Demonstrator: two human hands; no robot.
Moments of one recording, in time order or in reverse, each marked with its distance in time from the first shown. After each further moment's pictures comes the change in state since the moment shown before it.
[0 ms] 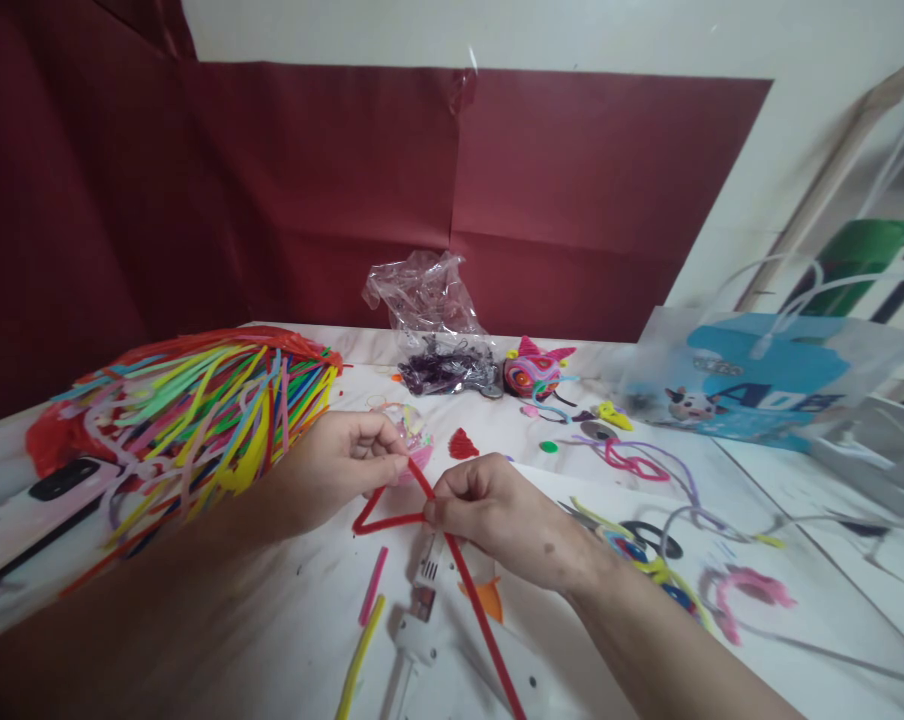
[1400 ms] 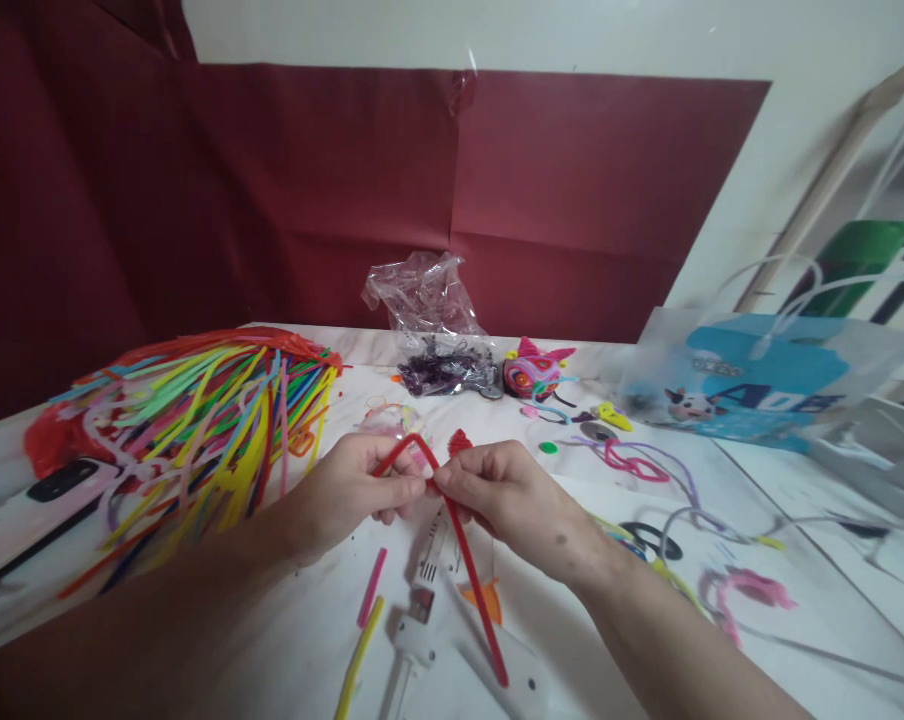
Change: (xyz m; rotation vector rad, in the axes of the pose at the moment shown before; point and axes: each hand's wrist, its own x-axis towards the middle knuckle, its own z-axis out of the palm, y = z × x) left_hand -0.003 -0.008 0.018 -0.251 -0.109 -0.131; right_hand 0.000 0.002 -0.007 0.038 0.105 -0.049
